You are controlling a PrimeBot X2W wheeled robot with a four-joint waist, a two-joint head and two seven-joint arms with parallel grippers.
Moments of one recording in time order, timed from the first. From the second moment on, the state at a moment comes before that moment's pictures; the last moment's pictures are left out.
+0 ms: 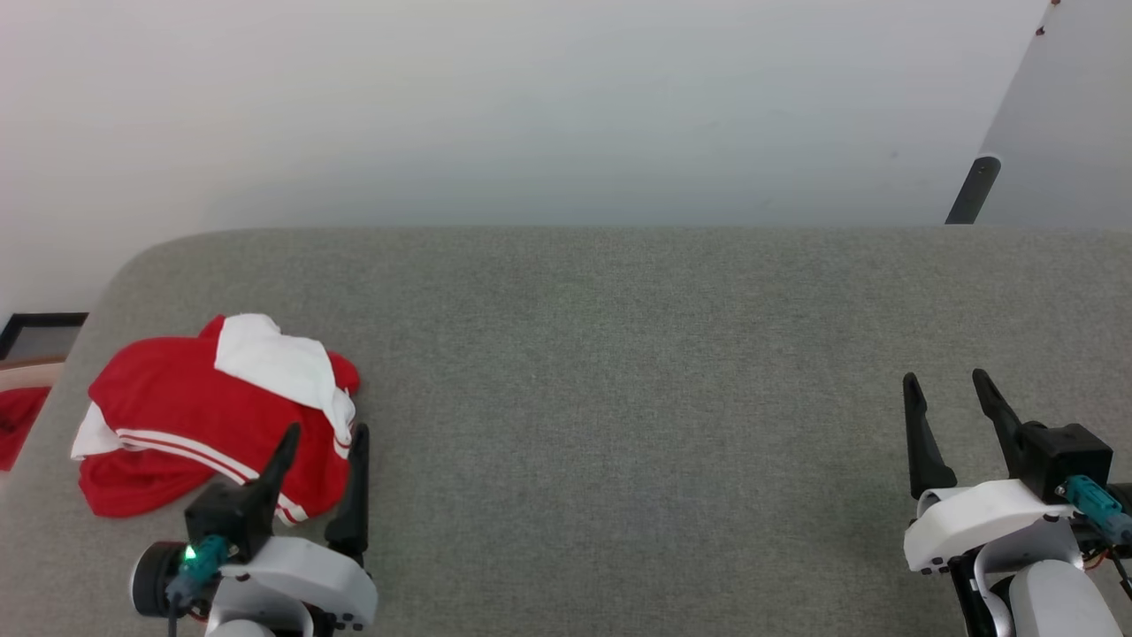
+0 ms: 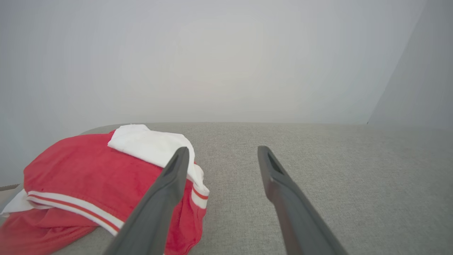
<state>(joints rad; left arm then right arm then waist) -0.16 0.17 -0.02 0.34 -0.23 -0.12 -0.24 -0.26 -0.08 -0.08 0.41 0.06 0.13 -0.24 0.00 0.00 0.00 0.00</state>
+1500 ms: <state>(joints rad) -0.16 0.10 0.03 0.38 -0.13 -0.12 -0.26 -0.27 -0.09 0.09 0.43 0.08 0.13 -0.26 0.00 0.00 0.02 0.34</state>
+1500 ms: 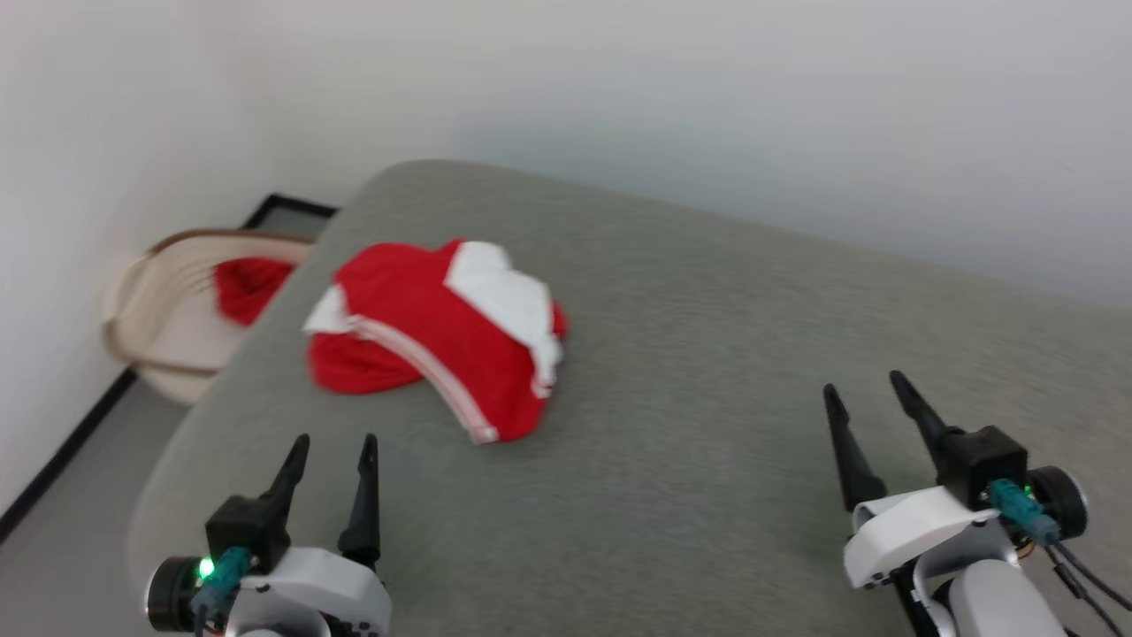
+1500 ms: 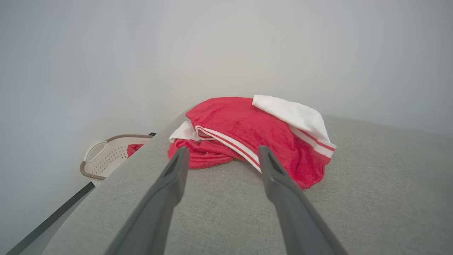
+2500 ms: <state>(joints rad) -0.16 0.10 0.00 0.35 -0.11 -0.12 -0.26 -0.38 -0.10 0.28 0.52 0.19 0.13 -0.26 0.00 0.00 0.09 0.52</state>
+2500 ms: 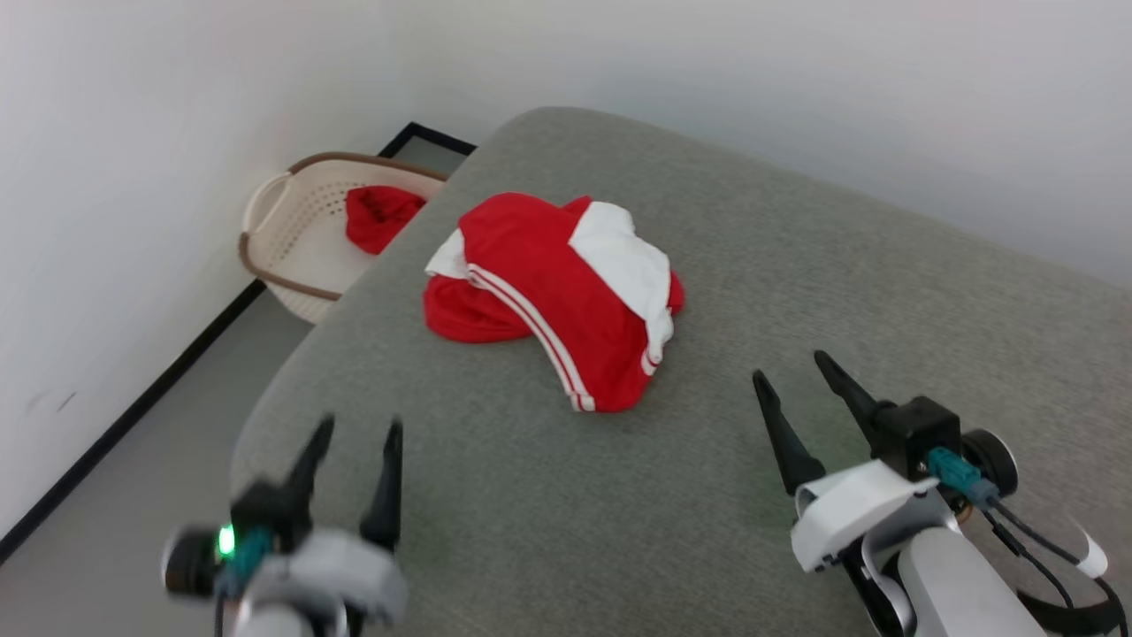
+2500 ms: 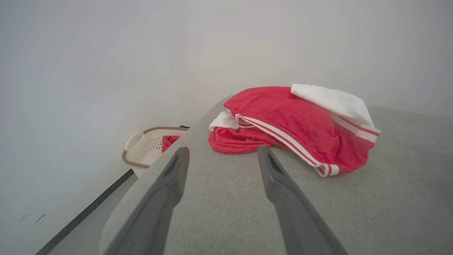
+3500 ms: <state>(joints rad) -1.00 0.59 -0.57 0.89 -0.92 -0.13 0.63 -0.47 -0.05 0.19 0.35 0.12 0.13 -0.26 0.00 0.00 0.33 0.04</state>
